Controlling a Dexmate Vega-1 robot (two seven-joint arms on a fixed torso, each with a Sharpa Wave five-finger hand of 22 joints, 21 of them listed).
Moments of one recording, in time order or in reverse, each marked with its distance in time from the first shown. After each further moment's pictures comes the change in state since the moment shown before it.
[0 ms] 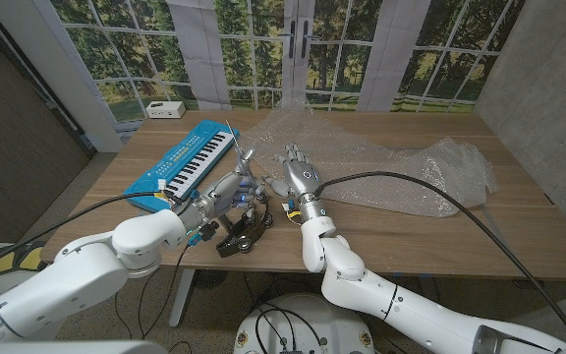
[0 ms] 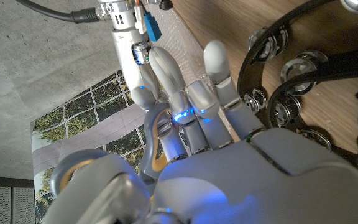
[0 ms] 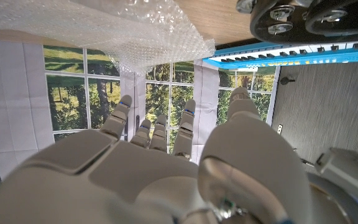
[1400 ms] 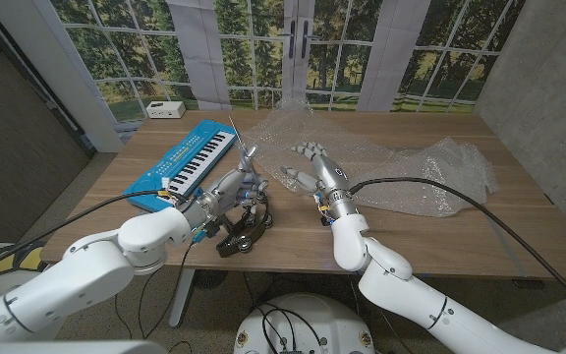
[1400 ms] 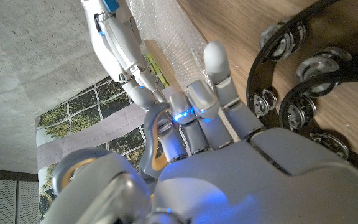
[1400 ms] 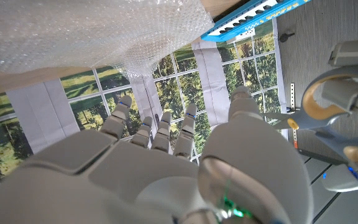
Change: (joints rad) left arm -0.046 -0.004 0.049 0.014 -0.012 -0.021 0.016; left_hand 0.013 0.021 0.000 -0.008 0.000 0.012 0.003 0.000 0.002 -0.002 0.001 0.000 0.000 0.000 0.000 0.000 0.000 0.000 0.000 0.000 0.009; right arm -0.173 -0.144 0.224 -0.246 0.254 0.177 0.001; right_hand -0.016 -0.020 -0.015 0.031 0.000 -0.056 -0.016 -0.014 -0.005 0.058 0.004 -0.007 0.046 0.052 0.031 0.003 0.025 0.014 0.022 -0.008 0.000
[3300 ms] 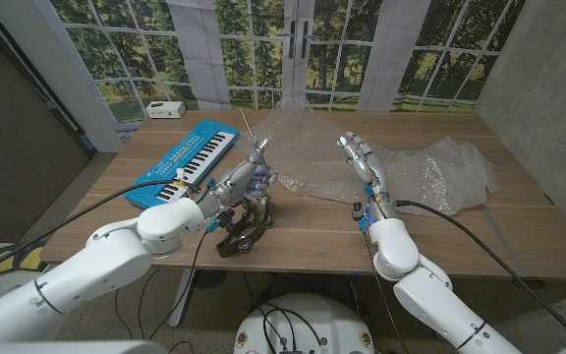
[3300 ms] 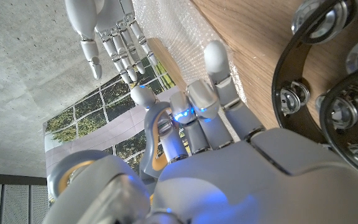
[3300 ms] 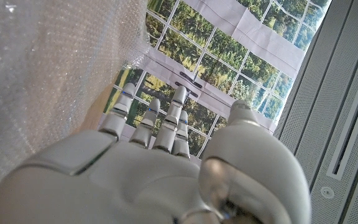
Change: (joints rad) left arm -0.155 -0.047 0.123 0.036 0.053 0.024 -0.001; left_hand -0.036 -0.004 0.008 -0.030 0.023 0.012 0.010 -0.006 0.000 -0.006 0.008 0.000 0.000 -0.012 0.005 0.000 0.000 -0.005 0.005 -0.007 0.003; right arm -0.236 0.028 0.353 0.044 0.681 0.613 -0.028; right_hand -0.041 0.044 -0.028 0.028 0.004 -0.133 0.041 0.030 -0.012 0.412 -0.121 0.126 0.066 0.276 -0.075 0.039 0.055 0.197 -0.040 0.040 0.002
